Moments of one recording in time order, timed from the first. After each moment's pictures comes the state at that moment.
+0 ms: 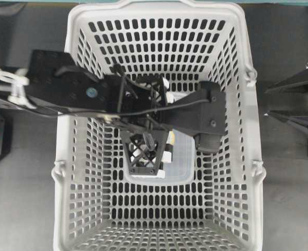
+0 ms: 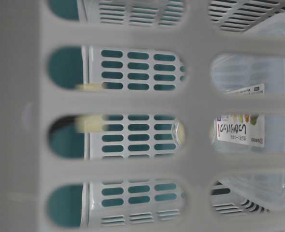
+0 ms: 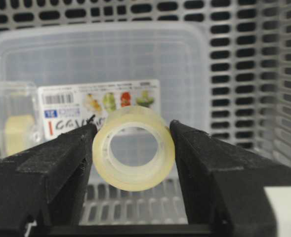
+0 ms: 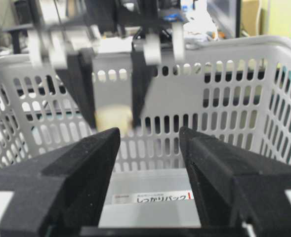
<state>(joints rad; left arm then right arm) -0.10 0.16 -0.29 0.04 1.28 -0.06 0.00 -0.98 1.17 0.01 -0.17 0.05</state>
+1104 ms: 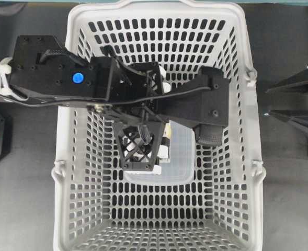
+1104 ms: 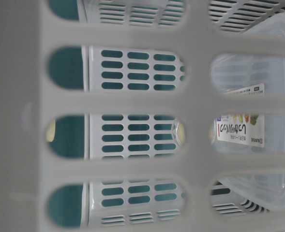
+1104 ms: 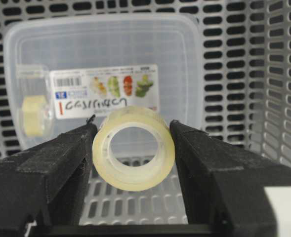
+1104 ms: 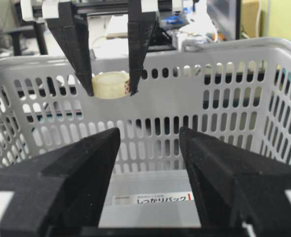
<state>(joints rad) -0.10 0.16 -0.38 0.04 1.40 -0.06 0.00 -0.98 1.17 0.01 -0.17 0.05</state>
